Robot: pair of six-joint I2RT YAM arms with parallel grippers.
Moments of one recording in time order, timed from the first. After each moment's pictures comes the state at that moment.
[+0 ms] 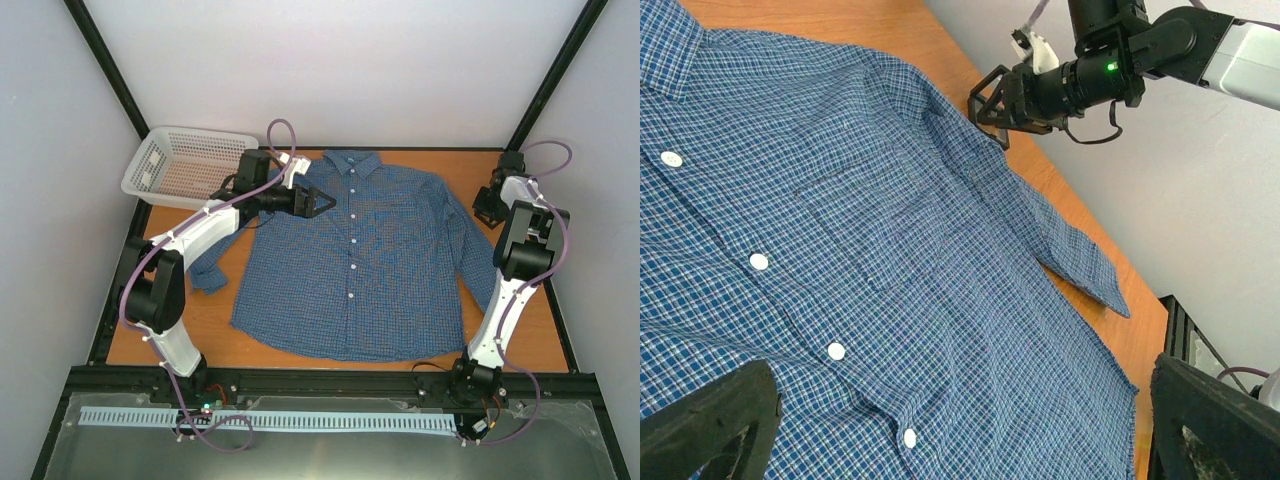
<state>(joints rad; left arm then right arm) -0.38 1.72 1.28 -0.14 0.80 -0.27 -0.29 2.21 1.69 -0.64 0.04 0.18</state>
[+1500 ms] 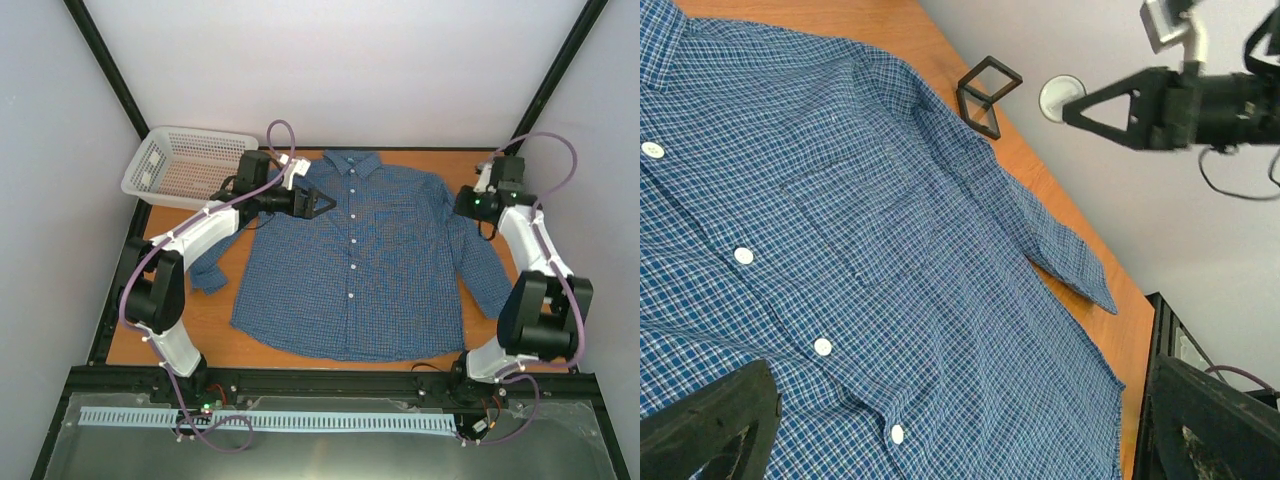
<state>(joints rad) -0.38 1.72 1.27 -0.12 0.82 -0.29 -0.17 1.60 1.27 -0.59 -0.15 0.15</state>
